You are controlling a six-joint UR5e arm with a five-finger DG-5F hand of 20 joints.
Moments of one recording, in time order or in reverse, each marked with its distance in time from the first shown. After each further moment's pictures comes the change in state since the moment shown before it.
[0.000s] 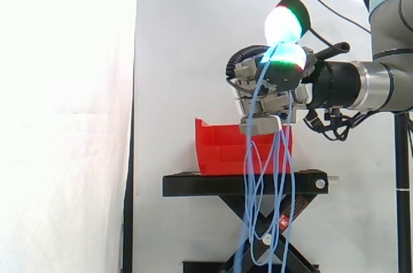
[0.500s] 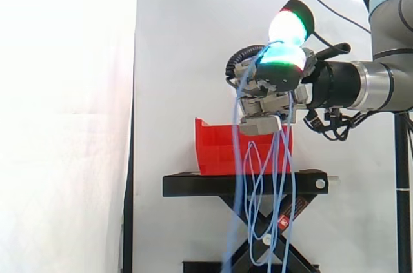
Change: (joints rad) arm 0.000 0.000 0.000 0.000 0.001 0.000
